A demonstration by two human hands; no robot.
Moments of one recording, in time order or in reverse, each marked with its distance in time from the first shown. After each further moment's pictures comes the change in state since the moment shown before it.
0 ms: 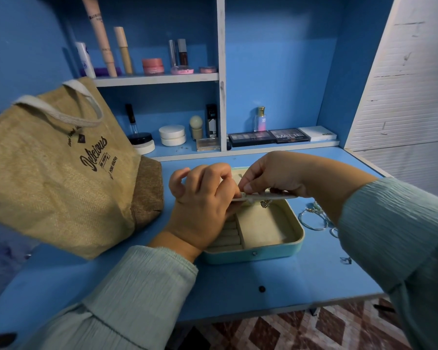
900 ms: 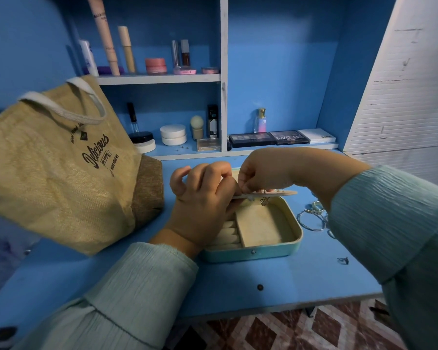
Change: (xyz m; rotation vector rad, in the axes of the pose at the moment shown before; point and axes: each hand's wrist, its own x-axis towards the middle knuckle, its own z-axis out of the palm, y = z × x) left_hand -0.001 0.000 -0.001 -0.007 0.046 0.022; right_hand -0.005 -0.032 0.001 -0.564 -0.069 -0.073
